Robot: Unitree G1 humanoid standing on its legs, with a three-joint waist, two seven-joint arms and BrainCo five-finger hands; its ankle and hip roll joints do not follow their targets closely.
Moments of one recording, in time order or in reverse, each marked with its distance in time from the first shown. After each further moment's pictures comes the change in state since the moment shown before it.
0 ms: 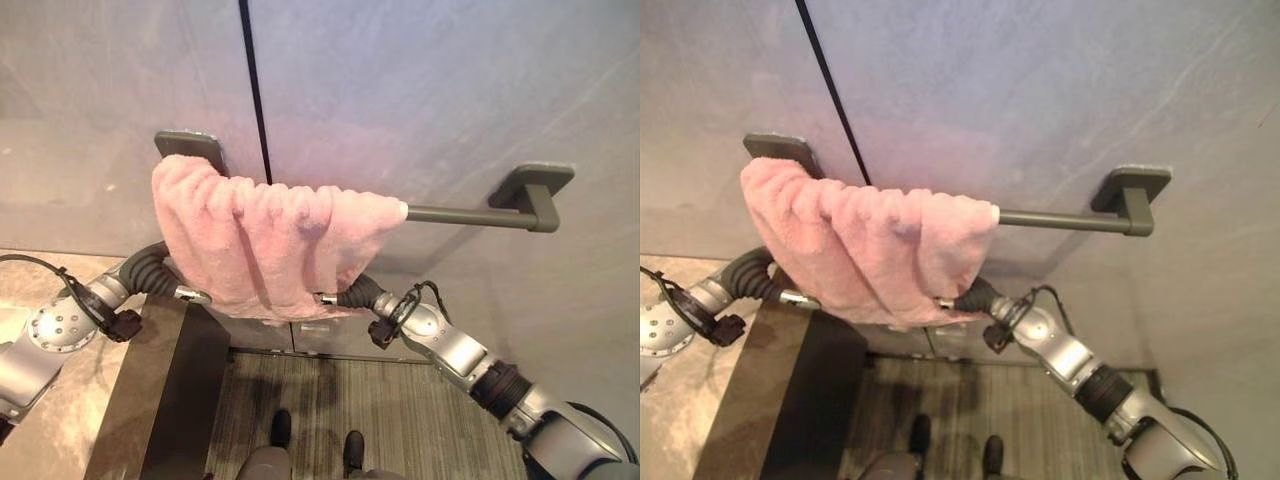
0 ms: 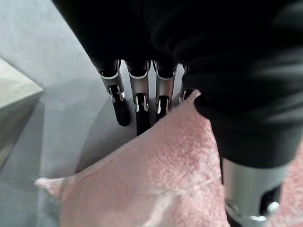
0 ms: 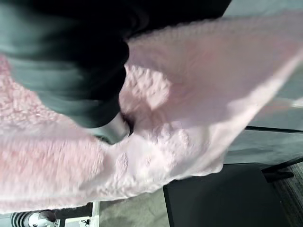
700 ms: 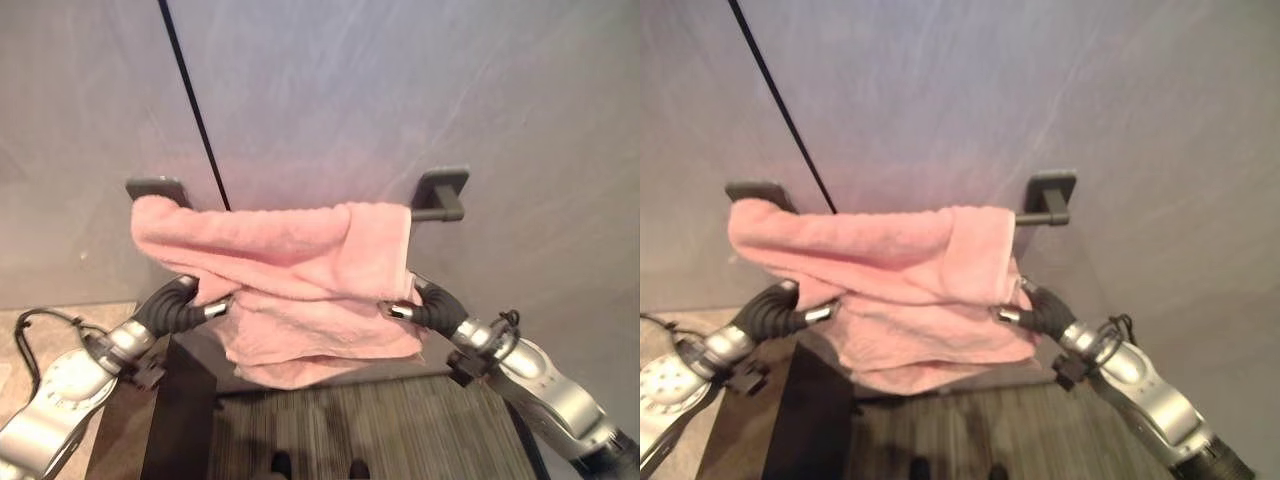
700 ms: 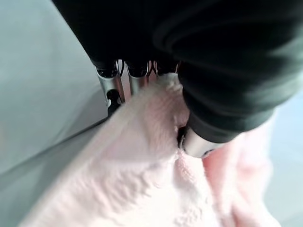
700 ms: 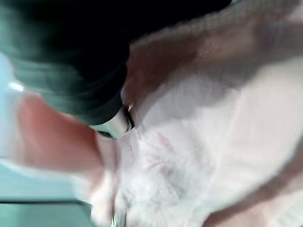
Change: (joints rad) left arm 0.492 -0.202 0.550 -0.568 -0.059 -0.045 -0.037; right arm 0.600 -0.280 -0.542 -0.634 0.270 -0.050 0.131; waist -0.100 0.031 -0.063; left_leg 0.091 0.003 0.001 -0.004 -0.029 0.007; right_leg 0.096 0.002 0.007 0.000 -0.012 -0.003
